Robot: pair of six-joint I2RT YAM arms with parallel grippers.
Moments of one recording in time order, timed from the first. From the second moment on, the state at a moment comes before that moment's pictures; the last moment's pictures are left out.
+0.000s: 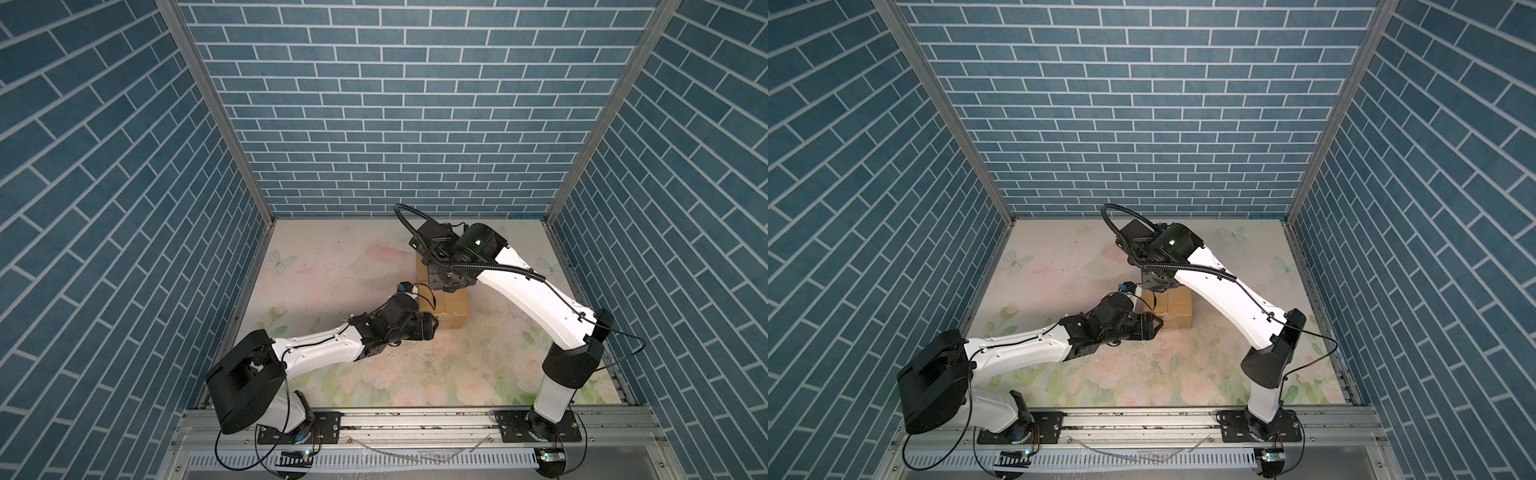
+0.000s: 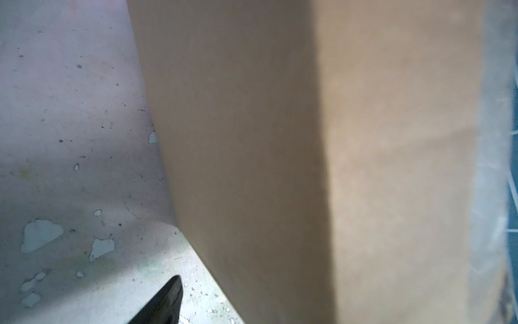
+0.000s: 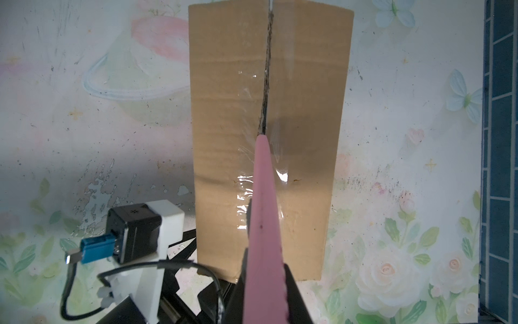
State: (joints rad) left arm -0.94 1.45 0.78 -0.02 0.01 -0.83; right arm 0.98 1.79 2.08 -1.58 0.39 0.76
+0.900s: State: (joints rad) left arm -0.89 1.15 0.84 -0.23 0.13 -0.80; right arm 0.90 1.81 2.12 -1.59 0.23 0.63
